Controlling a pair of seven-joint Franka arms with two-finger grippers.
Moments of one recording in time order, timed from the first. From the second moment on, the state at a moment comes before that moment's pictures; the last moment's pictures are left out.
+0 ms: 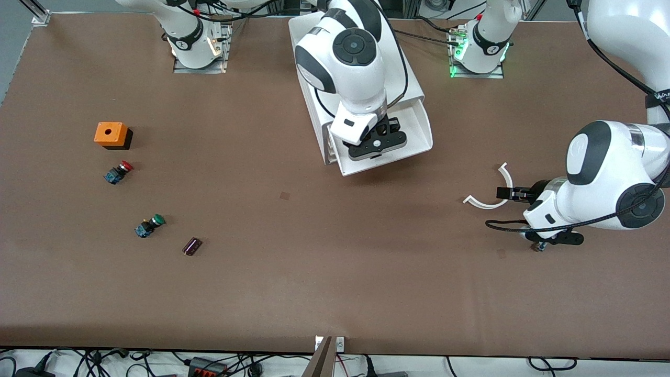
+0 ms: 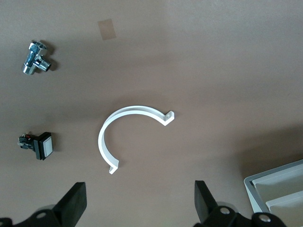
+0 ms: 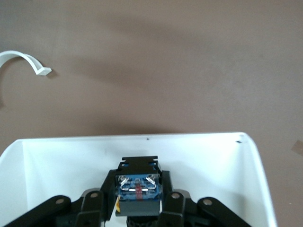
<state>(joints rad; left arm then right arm) 0.02 0.54 -0.12 -1.35 0.01 1.54 -0.03 0.90 0.79 -0.04 -0.95 0.11 1.90 0.59</state>
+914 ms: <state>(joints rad) 0.02 0.54 -0.15 -1.35 0.00 1.54 -0.05 0.89 0.75 -0.07 -0.91 0.11 1.86 0.71</state>
